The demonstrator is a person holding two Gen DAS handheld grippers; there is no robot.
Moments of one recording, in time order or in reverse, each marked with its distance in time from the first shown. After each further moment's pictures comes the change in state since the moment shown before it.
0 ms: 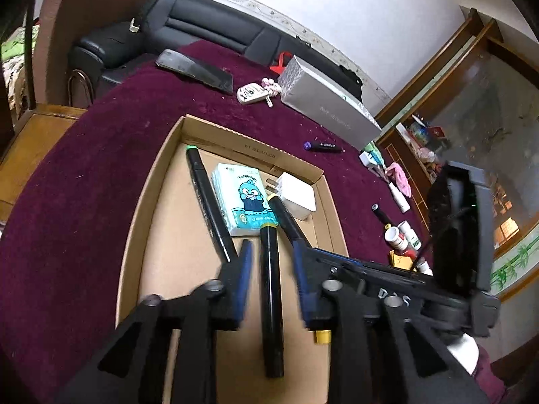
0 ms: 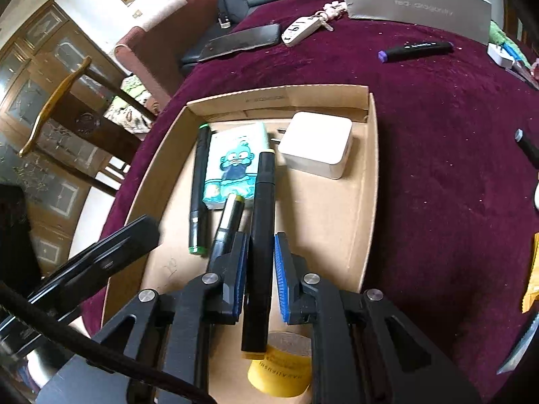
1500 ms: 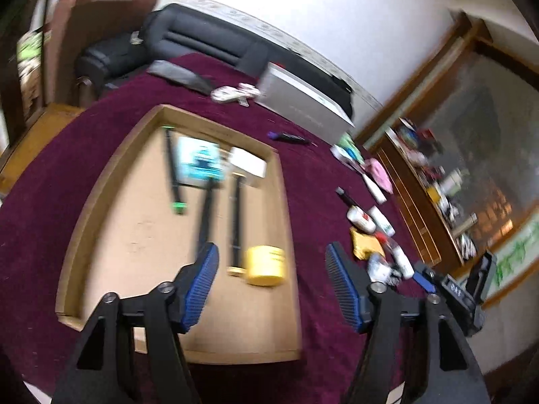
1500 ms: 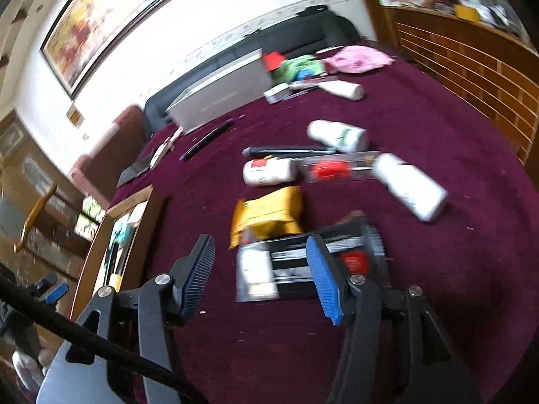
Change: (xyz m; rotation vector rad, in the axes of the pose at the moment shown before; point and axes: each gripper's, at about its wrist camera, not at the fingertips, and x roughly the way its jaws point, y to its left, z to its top) left arm -0.035 -0.086 -0.064 0.026 -0.044 -0.002; right arm -0.202 -0.210 -0.132 0.313 -0.463 -0.142
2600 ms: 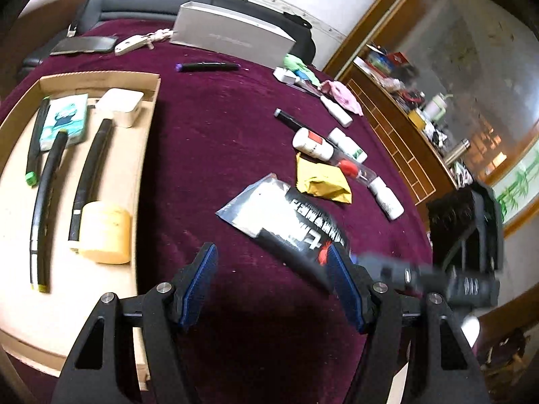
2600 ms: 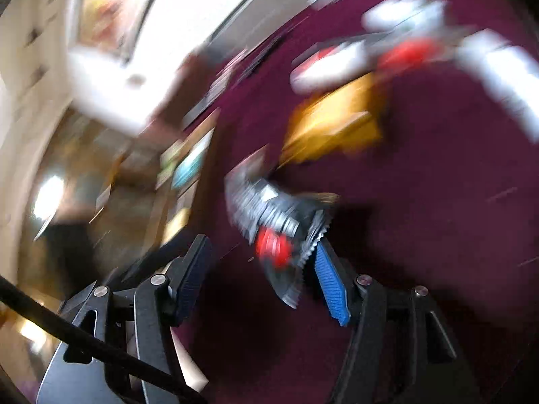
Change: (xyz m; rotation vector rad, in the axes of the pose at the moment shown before) left arm 0.095 -0.096 -0.035 0.152 0.211 -0.046; right arm 0.065 -0.002 -0.025 0.053 0.413 0.500
